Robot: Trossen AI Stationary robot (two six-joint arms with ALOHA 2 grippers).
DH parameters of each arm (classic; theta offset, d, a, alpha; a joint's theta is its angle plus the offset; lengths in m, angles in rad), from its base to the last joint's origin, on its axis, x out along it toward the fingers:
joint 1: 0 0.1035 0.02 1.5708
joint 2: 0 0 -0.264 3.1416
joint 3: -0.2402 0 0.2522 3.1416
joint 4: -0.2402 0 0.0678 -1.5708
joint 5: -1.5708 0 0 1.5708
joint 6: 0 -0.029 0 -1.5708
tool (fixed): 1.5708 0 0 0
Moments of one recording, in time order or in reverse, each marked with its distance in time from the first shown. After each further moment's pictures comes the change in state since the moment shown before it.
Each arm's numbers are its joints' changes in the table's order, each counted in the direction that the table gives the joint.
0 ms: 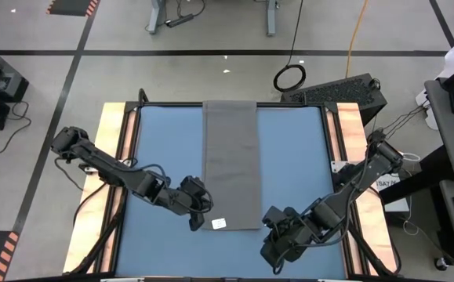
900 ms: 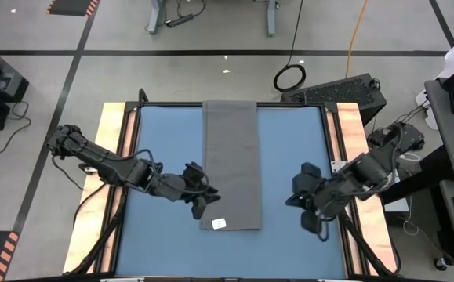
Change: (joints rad) left arm 0.051 0.067 -0.128 0.018 0.015 0.095; right arm -0.070 0.345 0.000 -0.267 -0.103 0.572
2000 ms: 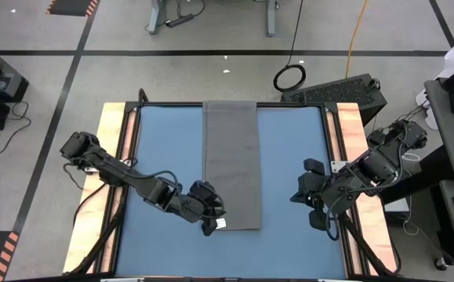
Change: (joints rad) left arm -0.058 -0.210 0.000 0.013 0.028 -0.045; right arm 0.017 0.045 0.000 -0.037 -0.022 0.128
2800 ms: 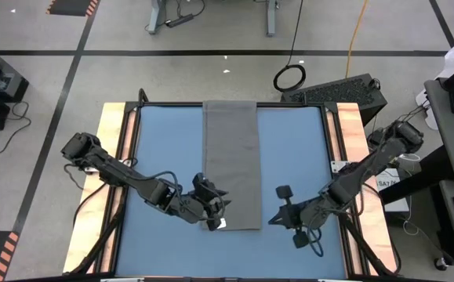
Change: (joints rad) left arm -0.007 -0.015 0.001 0.106 0.253 -0.211; right arm 0.020 0.009 0.691 0.925 0.003 0.454
